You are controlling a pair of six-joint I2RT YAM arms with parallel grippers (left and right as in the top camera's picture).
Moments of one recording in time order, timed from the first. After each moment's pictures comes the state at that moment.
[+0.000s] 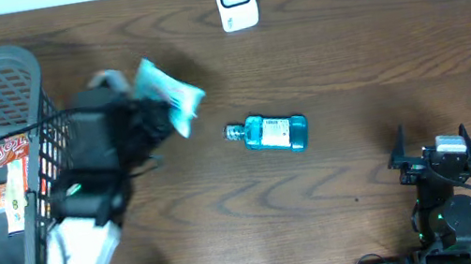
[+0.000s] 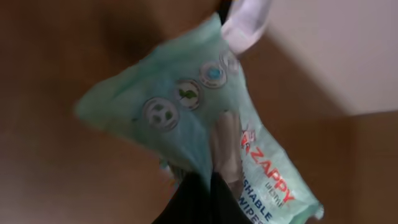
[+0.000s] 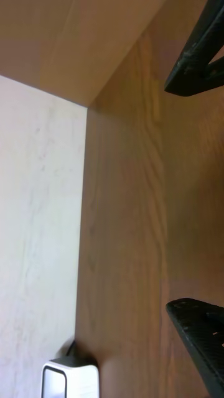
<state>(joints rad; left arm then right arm) -0.25 1.16 1.02 -0.59 0.16 -0.79 -0.10 0.01 0.01 -0.06 0.13 -0.12</state>
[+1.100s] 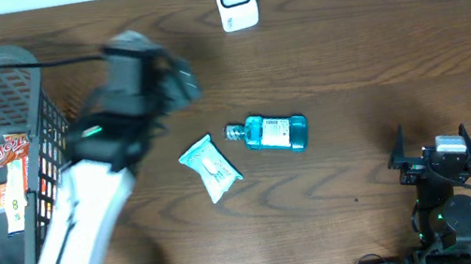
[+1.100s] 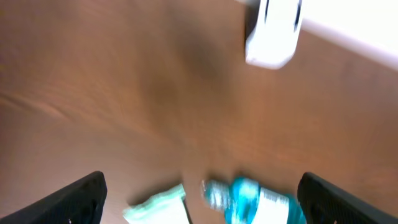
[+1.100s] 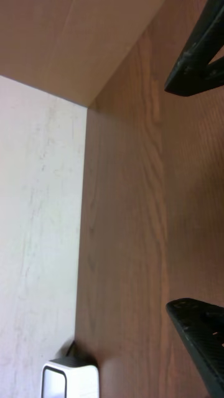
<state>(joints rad) -0.30 1.35 1.34 -0.76 -0.11 -0.57 -0.10 0.01 0.01 -0.06 0.13 -0.12</state>
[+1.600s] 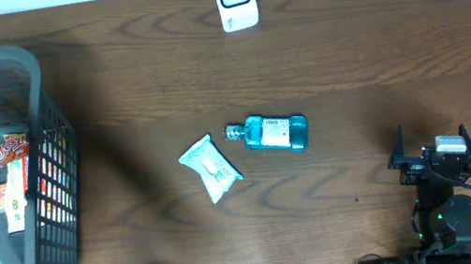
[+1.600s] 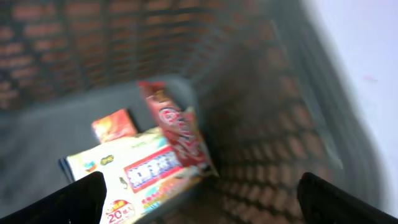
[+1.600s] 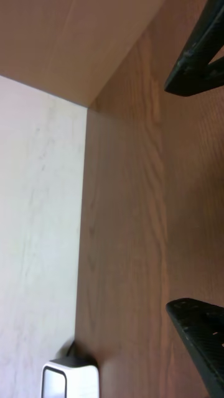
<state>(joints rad) 0.58 1.28 1.43 -0.91 -0.06 -0.68 -0.10 0.01 0.01 -0.06 0.13 -0.12</state>
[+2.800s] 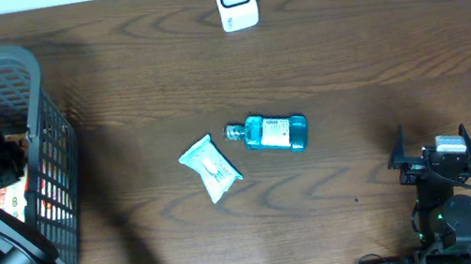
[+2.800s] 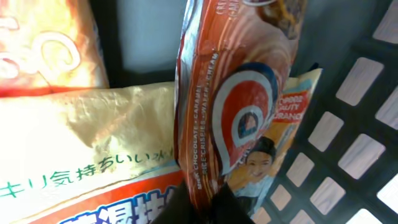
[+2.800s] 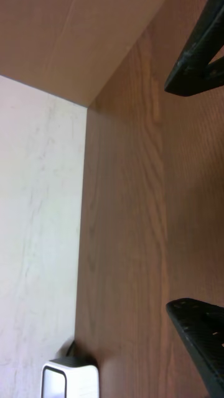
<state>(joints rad) 0.69 1.94 1.43 -0.81 0.33 -1.09 -0.10 0.01 0.01 -0.06 0.13 -0.12</state>
